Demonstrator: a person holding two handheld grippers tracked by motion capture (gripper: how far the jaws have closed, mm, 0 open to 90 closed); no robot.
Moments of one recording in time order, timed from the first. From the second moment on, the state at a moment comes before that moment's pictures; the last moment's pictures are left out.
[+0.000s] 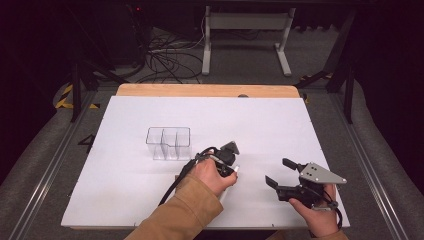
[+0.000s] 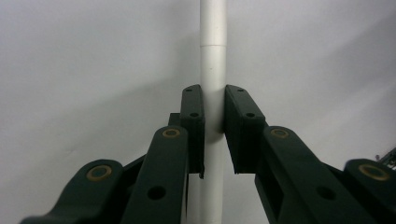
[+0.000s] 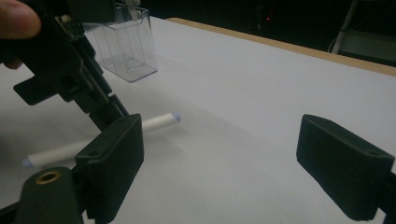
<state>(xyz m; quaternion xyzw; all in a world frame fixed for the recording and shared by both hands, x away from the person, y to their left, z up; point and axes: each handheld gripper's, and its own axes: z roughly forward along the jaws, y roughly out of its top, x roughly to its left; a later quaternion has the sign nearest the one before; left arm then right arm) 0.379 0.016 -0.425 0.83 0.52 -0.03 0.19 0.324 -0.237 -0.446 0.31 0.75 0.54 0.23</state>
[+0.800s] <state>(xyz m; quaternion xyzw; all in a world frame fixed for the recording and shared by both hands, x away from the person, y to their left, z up) 0.369 0.045 -0.386 0.83 0.47 0.01 0.30 0.325 -0.236 -0.449 0.31 0.75 0.54 0.23</state>
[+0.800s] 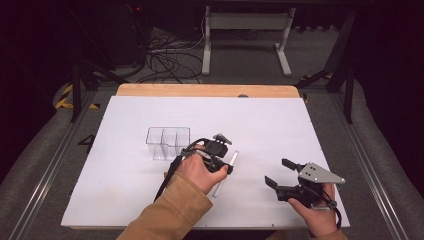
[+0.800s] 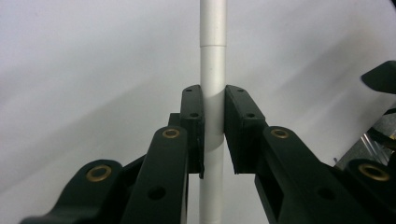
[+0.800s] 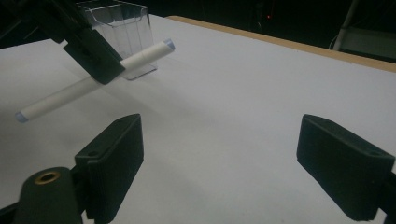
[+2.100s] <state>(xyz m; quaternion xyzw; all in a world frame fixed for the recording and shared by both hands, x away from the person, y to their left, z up) 0.363 0.116 -0.361 0.77 0.35 0.10 0.52 0.326 -0.234 -0.451 0.31 0.75 0.53 0.23</state>
